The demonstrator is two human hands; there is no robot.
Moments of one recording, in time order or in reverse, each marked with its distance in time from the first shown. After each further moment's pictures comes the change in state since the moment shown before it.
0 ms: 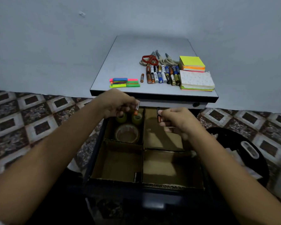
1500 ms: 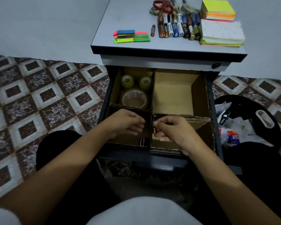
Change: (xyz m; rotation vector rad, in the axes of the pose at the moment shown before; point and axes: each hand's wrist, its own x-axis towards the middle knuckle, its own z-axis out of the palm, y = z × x) left_hand -0.026 -0.135 0.044 -0.077 -0.225 -0.209; right_hand -0.050 0.094 0.042 -0.015 -0.144 0.100
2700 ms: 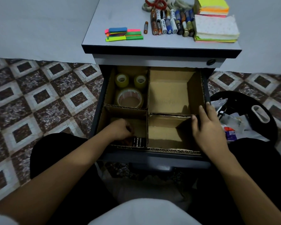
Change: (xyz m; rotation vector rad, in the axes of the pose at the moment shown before) left_hand 0.028 -0.027 0.002 0.524 0.018 -0.099; right_hand 0.014 0.055 -0.079 -1.067 0.669 -0.323
